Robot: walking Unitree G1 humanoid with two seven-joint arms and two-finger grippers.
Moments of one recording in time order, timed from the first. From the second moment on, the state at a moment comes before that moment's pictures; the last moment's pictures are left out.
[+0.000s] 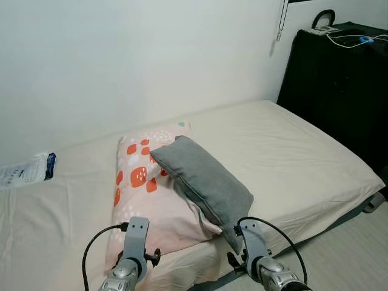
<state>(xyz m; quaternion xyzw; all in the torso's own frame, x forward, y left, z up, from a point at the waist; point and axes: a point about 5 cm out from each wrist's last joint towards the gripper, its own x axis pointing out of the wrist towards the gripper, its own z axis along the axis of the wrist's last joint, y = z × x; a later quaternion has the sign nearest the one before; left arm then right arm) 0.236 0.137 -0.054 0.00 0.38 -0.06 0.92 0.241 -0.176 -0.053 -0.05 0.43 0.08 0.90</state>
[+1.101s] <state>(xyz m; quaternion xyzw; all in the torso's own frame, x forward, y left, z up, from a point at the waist) 0.195 0.136 -0.074 0.01 0.38 0.01 0.93 0.241 -0.140 -0.046 -0.21 0.33 0.28 0.88</state>
